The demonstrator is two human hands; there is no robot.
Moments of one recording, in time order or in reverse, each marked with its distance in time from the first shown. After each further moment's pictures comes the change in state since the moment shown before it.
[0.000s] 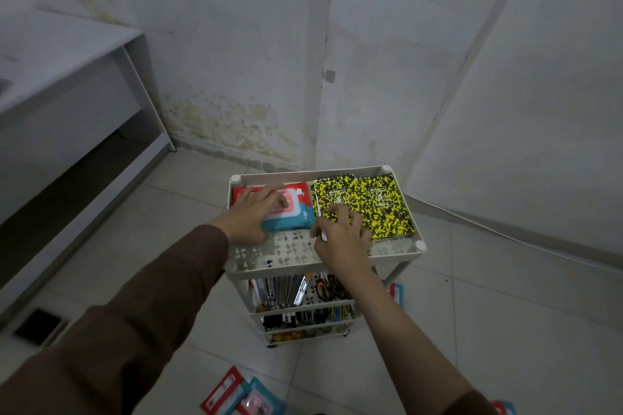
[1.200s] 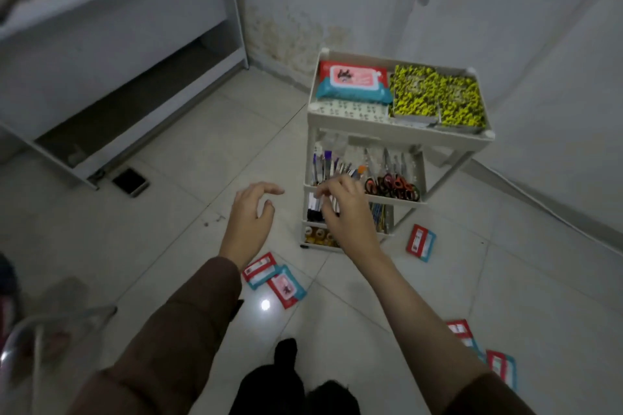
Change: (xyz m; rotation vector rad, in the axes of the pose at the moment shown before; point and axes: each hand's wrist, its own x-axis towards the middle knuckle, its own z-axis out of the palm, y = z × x) left_hand -0.262 0.089 0.136 -0.693 0.668 -0.525; right_hand -0.188 -0.035 0.066 0.362 0.027 -0.448
